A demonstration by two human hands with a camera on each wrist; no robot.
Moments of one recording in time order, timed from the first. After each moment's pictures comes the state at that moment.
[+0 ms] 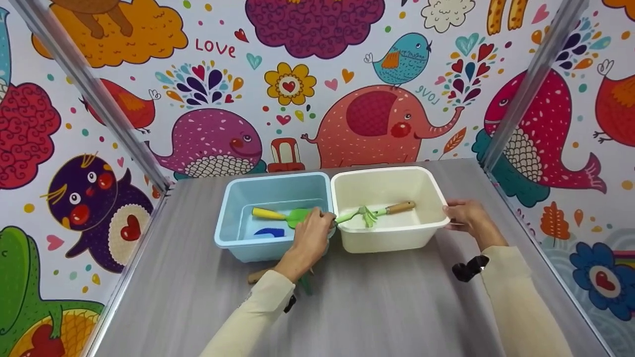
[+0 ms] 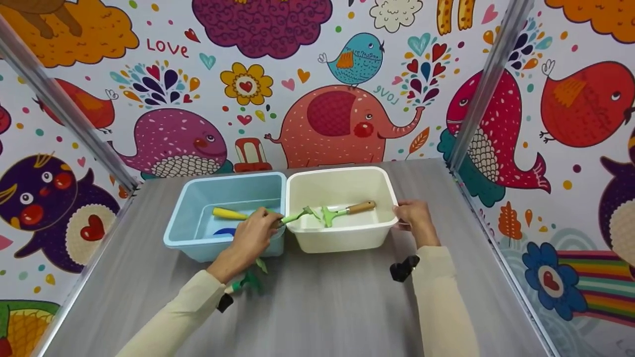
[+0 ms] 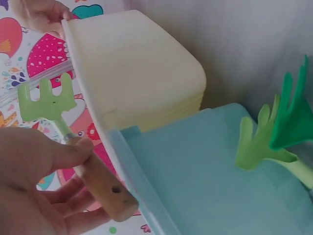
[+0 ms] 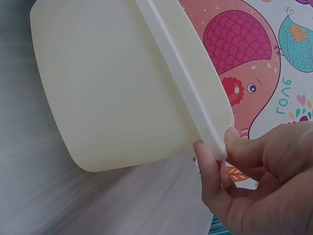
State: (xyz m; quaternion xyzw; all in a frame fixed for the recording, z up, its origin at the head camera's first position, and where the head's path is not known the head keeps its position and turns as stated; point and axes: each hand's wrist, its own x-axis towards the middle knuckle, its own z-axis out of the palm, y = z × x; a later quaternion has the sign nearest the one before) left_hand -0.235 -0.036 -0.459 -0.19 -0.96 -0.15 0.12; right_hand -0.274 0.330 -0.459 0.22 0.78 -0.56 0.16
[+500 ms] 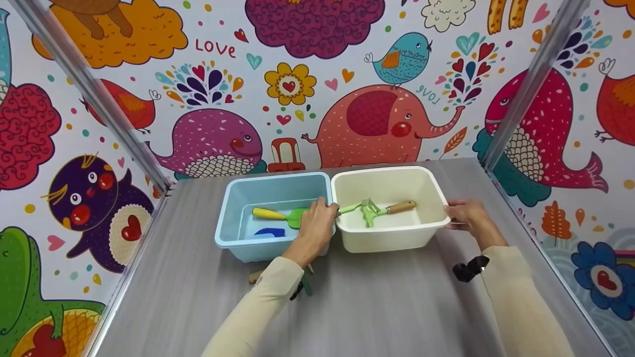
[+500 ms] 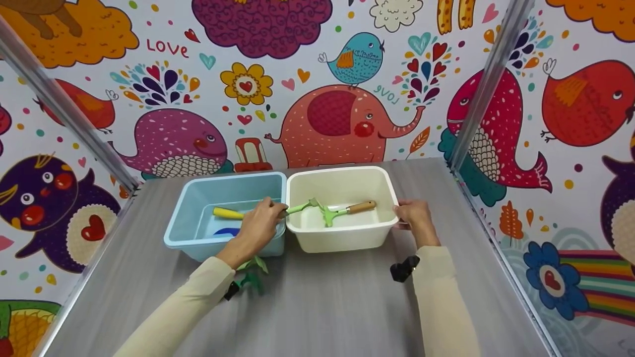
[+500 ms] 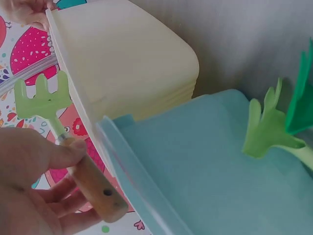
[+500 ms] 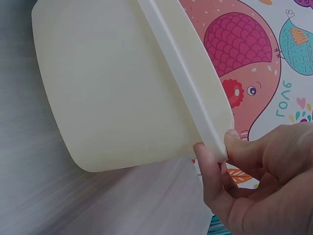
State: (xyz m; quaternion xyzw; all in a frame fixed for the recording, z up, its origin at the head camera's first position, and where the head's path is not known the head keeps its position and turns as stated) left_hand -0.259 -0.023 -0.456 -0.18 -0.97 -0.08 0.13; right_hand -0.273 0.329 -0.461 0.21 0.79 -0.55 0.14
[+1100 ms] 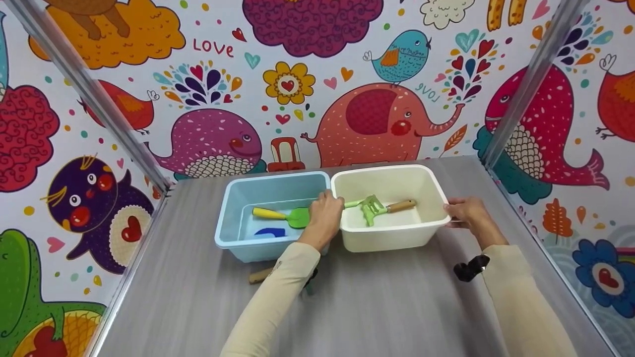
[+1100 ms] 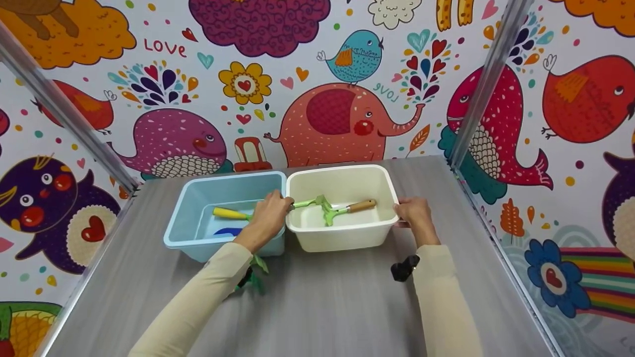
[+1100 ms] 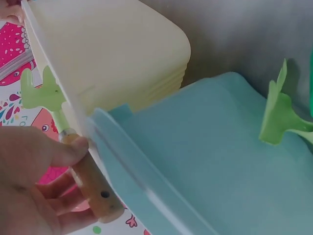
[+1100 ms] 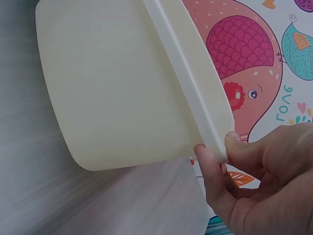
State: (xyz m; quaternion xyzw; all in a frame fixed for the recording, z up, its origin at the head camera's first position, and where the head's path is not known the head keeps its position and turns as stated) left_hand -0.284 -0.001 -0.455 -0.18 -0.98 -0.01 0.10; right_hand -0.274 0.329 -0.459 0.22 0.79 -0.55 0.16
